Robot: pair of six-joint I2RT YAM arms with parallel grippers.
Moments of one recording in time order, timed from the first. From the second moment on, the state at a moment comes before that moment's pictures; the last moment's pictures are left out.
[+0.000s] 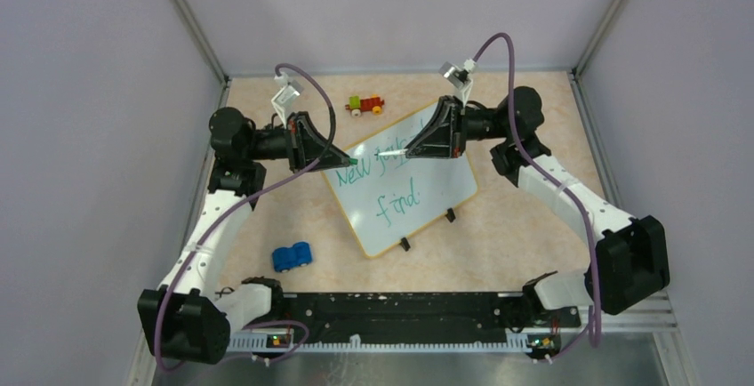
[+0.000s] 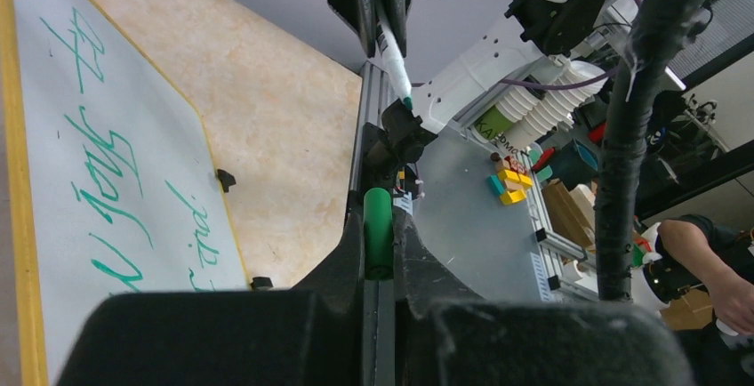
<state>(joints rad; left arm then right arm) -0.11 1.09 0.97 0.29 1.42 -0.75 0.44 1.36 1.06 0.63 -1.26 0.87</state>
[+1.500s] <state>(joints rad) -0.14 1.08 0.86 0.67 1.35 -1.02 0.51 1.39 1.06 0.60 -1.20 0.85</state>
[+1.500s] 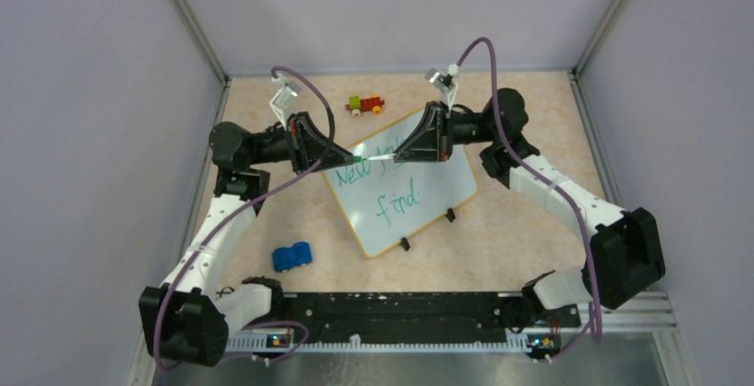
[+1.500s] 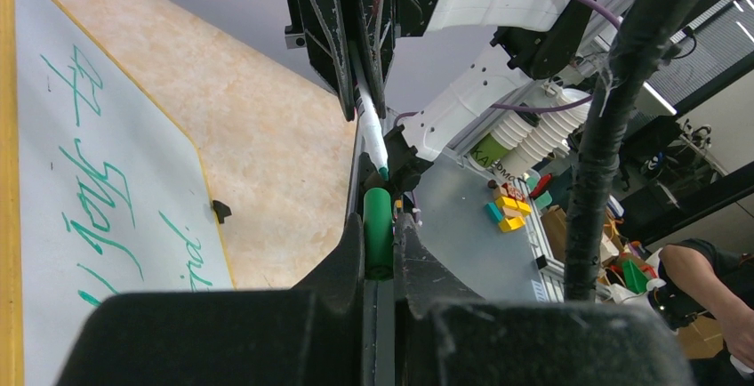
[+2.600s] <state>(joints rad) -0.15 1.06 0.88 0.46 1.35 -0.86 0.52 1.40 1.07 0.48 -1.19 0.76</state>
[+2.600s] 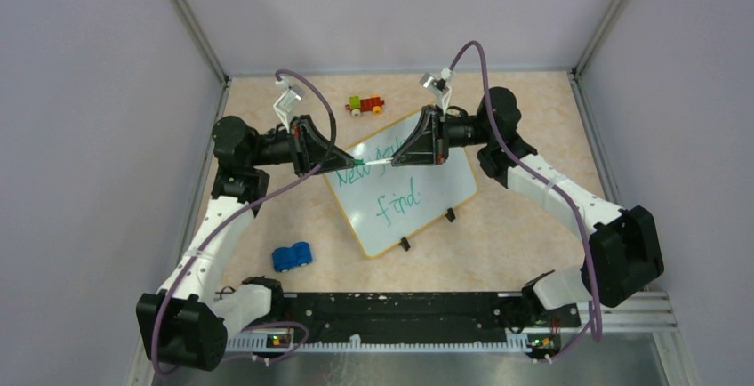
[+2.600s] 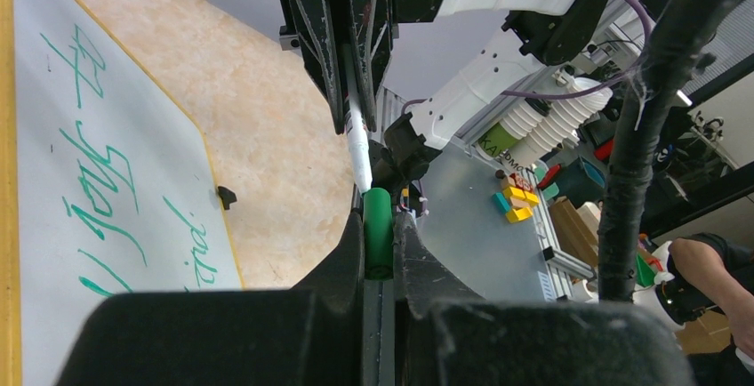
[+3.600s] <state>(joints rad) -0.15 1.06 0.91 0.28 1.34 -0.72 0.52 1.40 1.07 0.47 -1.20 0.76</state>
